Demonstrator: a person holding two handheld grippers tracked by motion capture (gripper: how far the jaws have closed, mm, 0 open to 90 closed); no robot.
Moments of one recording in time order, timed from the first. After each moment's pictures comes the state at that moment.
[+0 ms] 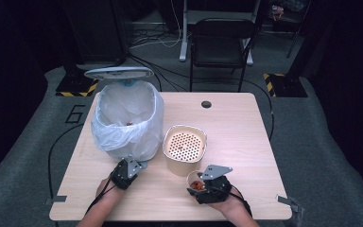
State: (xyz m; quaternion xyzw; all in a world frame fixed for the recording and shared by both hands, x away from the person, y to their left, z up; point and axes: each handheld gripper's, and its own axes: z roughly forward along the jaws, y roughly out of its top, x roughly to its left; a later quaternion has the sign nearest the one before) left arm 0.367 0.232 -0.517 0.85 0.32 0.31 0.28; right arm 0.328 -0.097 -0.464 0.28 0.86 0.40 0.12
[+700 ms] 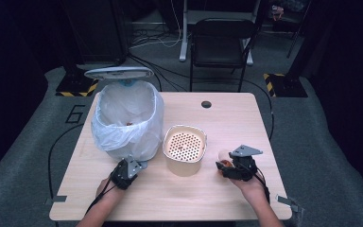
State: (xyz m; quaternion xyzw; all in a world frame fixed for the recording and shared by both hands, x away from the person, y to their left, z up) left arm 0.367 0.232 -0.517 0.85 0.32 0.31 0.28; right arm 0.384 -0.176 -0.465 0.41 0.80 0.38 0.20
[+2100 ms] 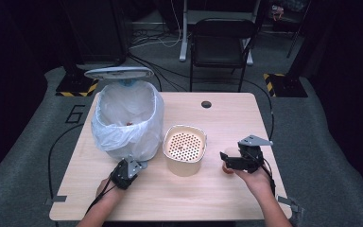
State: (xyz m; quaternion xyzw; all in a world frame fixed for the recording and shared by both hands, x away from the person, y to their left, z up) left arm 0.367 0.232 -0.517 0.85 0.32 0.31 0.28; right arm 0.393 -0.181 -0.427 0.44 0.77 0.41 0.21
